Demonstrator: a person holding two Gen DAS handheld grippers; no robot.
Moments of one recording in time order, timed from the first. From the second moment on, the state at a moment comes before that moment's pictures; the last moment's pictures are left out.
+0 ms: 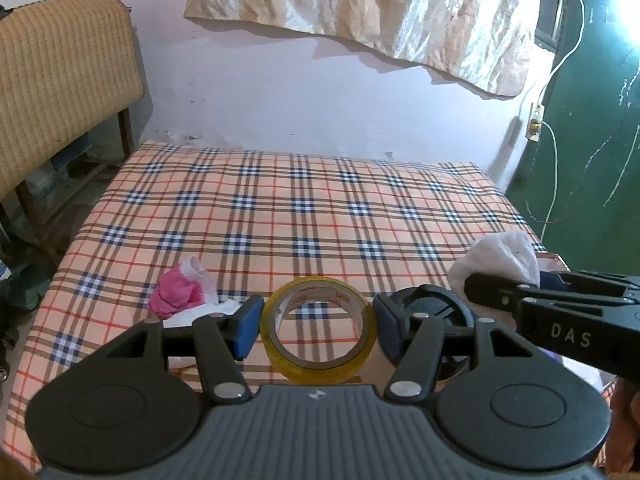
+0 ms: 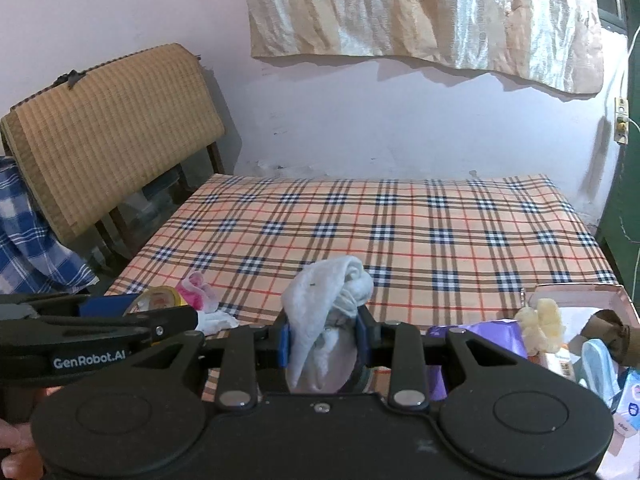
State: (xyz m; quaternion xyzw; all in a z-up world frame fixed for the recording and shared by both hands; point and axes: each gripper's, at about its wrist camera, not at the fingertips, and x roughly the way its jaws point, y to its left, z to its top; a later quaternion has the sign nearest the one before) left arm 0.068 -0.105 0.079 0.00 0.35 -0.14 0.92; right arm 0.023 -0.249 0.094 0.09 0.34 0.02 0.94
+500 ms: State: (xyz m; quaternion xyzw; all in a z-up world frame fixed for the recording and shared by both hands) left arm 0.065 -0.138 0.074 0.01 0.36 -0.18 0.92; right arm 0.011 -0.286 0.092 0.10 0.33 0.00 0.94
